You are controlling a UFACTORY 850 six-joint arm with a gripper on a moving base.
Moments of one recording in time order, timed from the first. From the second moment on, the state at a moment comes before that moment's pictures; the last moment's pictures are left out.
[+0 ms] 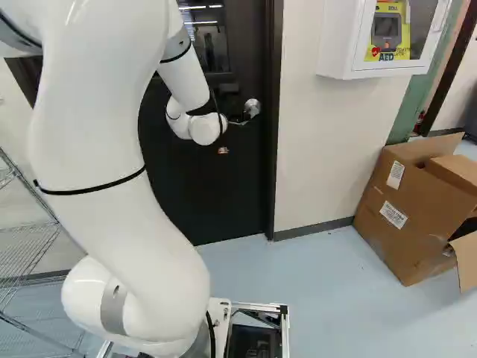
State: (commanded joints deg) arm -0.9 -11.4 -44.9 0.0 46.6 0.0
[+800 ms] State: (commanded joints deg) arm -0.9 -15.7 -44.5 0.0 46.6 0.0
